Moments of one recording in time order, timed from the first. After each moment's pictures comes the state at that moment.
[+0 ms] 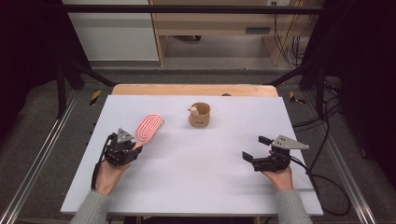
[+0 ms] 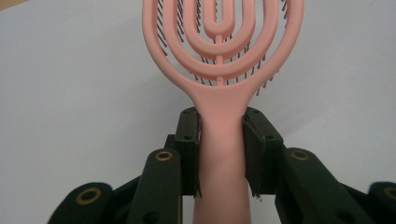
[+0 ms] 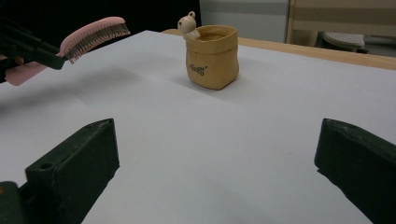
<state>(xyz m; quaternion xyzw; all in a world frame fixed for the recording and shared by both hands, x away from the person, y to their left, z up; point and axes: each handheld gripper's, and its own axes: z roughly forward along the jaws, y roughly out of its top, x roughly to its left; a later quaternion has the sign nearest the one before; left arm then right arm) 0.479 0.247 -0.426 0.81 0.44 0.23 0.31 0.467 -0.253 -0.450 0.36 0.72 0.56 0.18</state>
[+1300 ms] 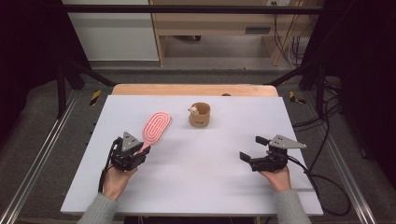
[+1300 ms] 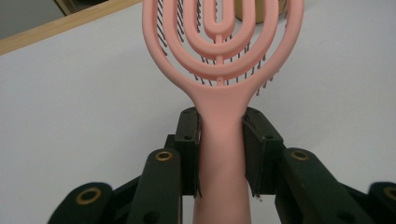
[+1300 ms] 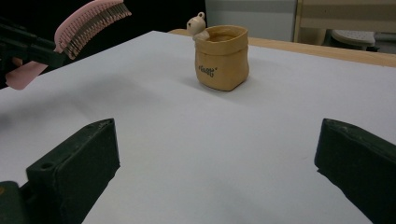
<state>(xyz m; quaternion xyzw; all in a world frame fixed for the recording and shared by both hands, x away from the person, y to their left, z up) 0.457 0.220 -0.418 0.79 0.41 0.26 0.36 0.467 -0.245 -0.447 0.36 0.72 0.57 0.17</state>
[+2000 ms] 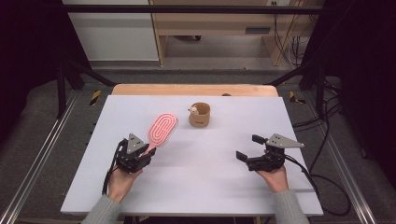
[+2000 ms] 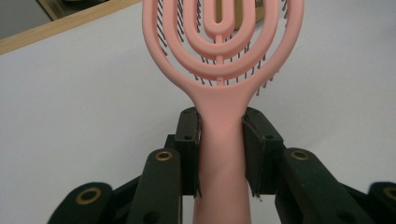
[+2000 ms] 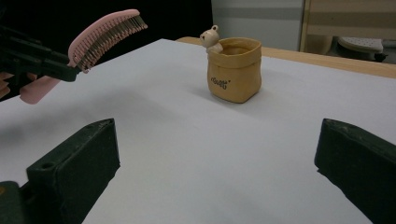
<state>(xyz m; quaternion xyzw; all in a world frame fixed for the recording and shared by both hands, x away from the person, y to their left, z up) 0.452 0.206 -0.418 0.80 0.40 0.25 0.37 0.465 -0.232 -0.437 0.35 0.72 0.58 0.16</state>
